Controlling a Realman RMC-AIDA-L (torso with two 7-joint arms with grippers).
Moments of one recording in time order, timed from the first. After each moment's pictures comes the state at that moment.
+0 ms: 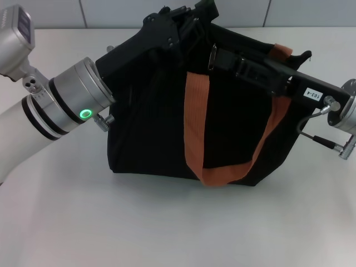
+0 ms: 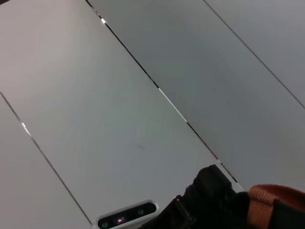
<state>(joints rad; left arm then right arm) -0.80 -2.08 0.29 -0.02 1.77 1.65 -0.95 0.63 2.09 -0.58 -0.30 -1.69 -1.72 1.50</state>
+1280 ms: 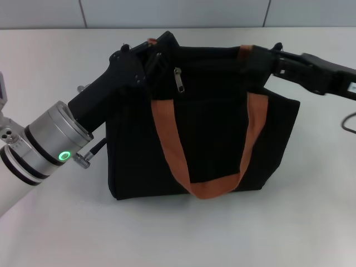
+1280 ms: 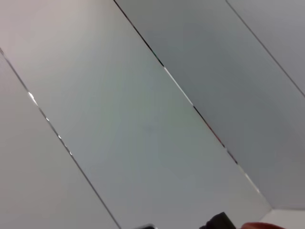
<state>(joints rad) -0.64 -2.08 0.26 -0.08 1.77 1.68 -0.83 0.55 2.08 -0.60 -0.59 -1.71 -1.84 1.70</state>
